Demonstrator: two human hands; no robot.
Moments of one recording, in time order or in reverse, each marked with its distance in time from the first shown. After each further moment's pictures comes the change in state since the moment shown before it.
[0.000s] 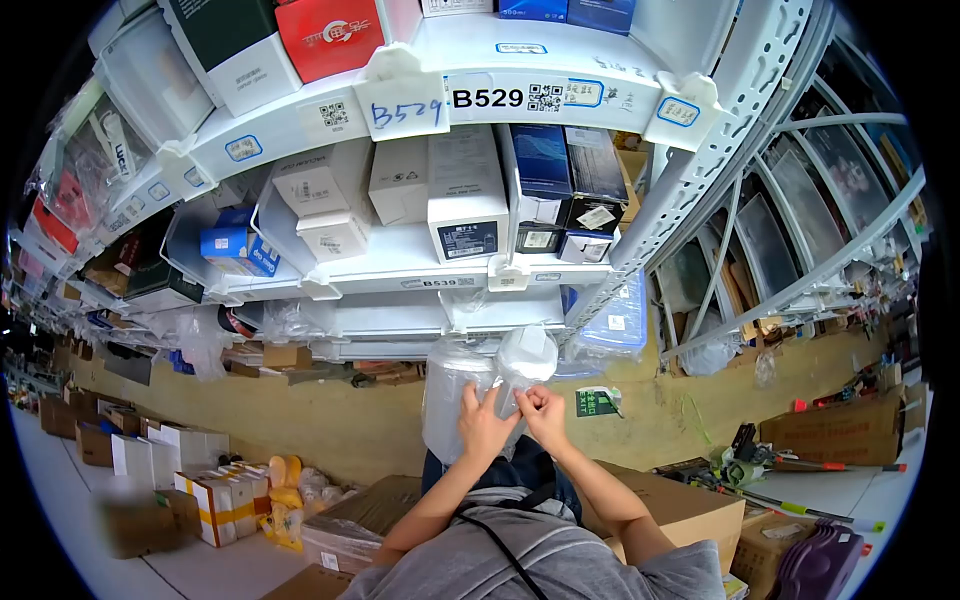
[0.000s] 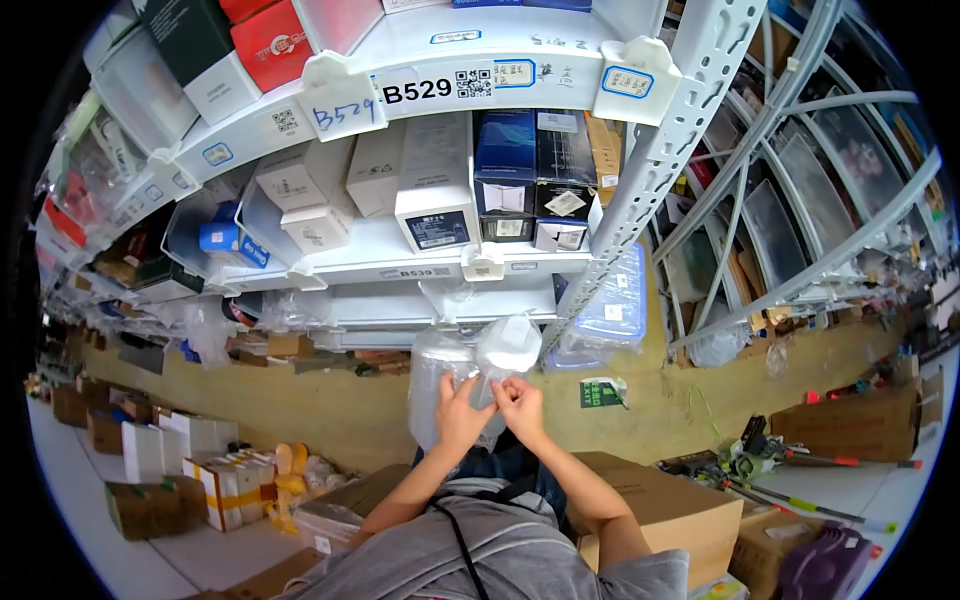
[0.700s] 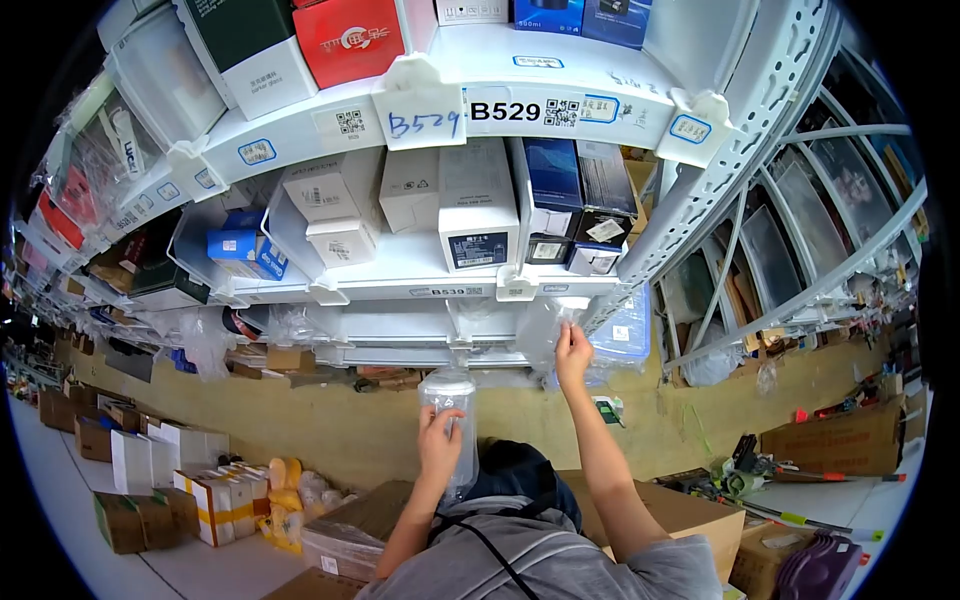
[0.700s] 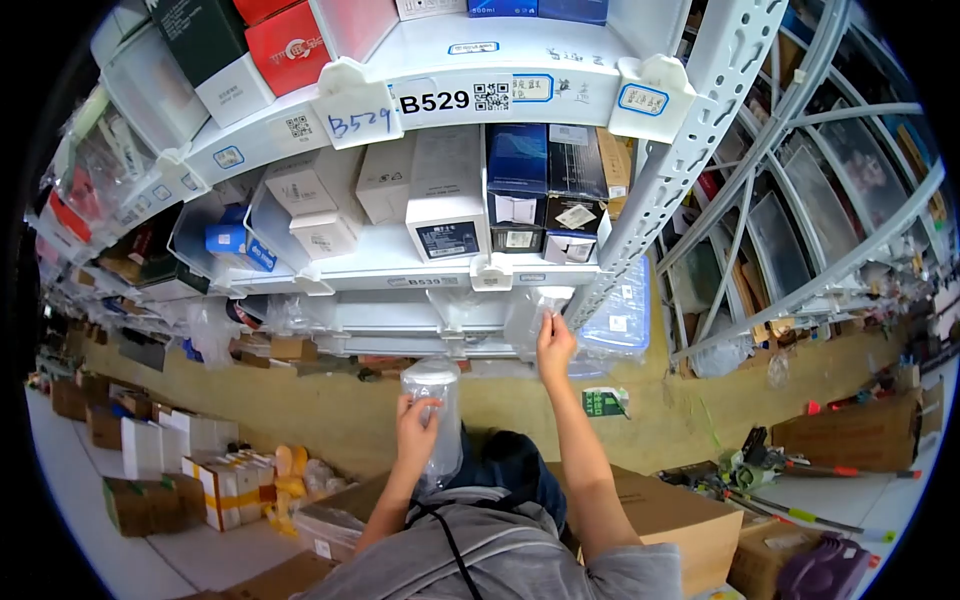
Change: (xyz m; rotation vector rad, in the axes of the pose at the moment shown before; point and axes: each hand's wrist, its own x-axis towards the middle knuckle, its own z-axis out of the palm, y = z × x) left_hand -0.008 -0.057 -0.044 -0.209 0.059 -0.031; right_hand 0.121 0.024 -0.024 -0.403 0.485 -0.430
